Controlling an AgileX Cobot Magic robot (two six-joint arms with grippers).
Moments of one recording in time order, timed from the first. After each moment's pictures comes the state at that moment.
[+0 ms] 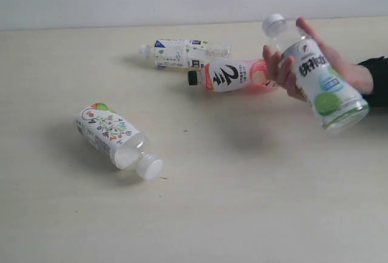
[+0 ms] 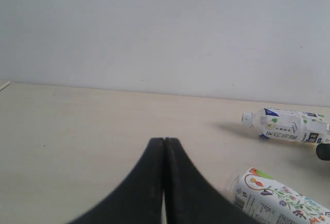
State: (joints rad) left arm 0.09 0.01 0.00 0.05 0.15 -0.13; right arm 0.35 1.47 -1.55 -0.08 1.22 -0.06
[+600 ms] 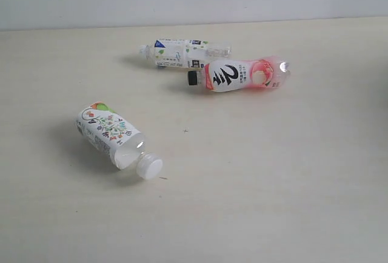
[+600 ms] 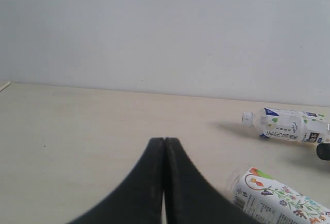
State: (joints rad) left arm 0.09 0.01 0.00 0.05 0.15 -0.13; right arm 0.35 0.23 -0.49 -0.17 0.76 -0.12
